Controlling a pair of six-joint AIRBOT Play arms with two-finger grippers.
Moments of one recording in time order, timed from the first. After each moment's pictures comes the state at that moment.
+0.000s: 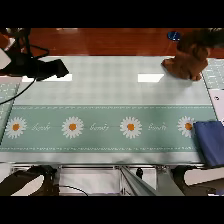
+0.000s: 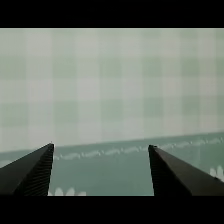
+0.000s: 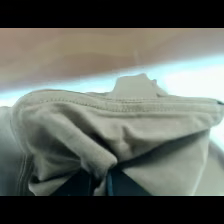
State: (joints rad) left arm -0.15 -1.11 1.24 1.32 -1.12 -1.67; right arm -0.23 -1.61 1.96 -1.21 1.10 1.43
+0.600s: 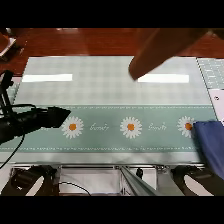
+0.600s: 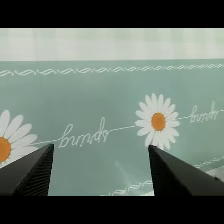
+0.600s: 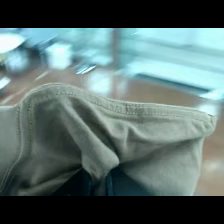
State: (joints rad) left arm -0.25 -0.43 0.71 1.16 -1.07 -1.75; right arm 0.11 -1.04 1.96 -1.18 1.15 1.29
